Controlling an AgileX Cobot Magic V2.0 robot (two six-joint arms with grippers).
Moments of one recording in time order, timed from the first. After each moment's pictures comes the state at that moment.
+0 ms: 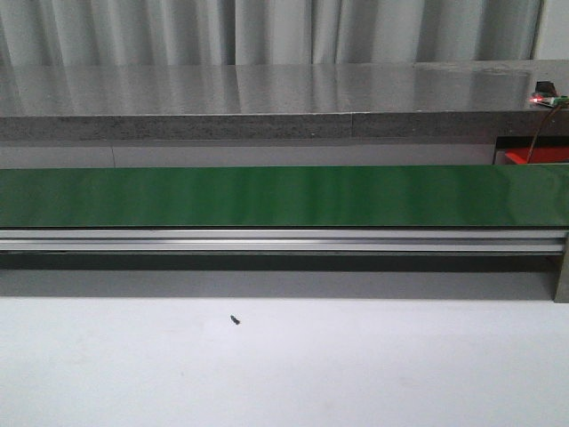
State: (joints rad) left arm 0.00 0.88 -0.91 -0.17 0.70 0.02; right arm -0.33 1.62 -1.95 0.16 1.24 -0.05
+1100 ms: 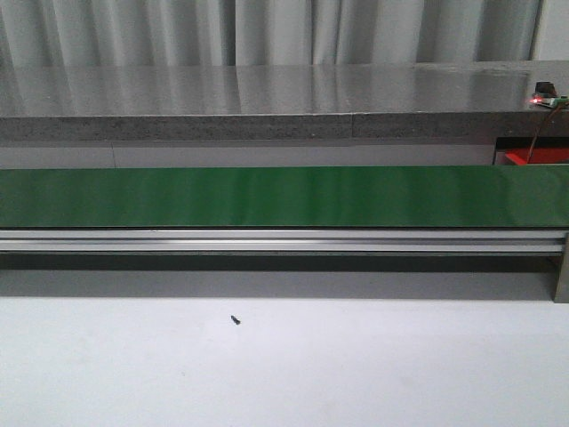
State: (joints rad) left arm 0.00 0.77 -0.91 -0.17 0.69 0.02; right arm -0.06 0.54 -0.76 0.17 0.64 -0.13
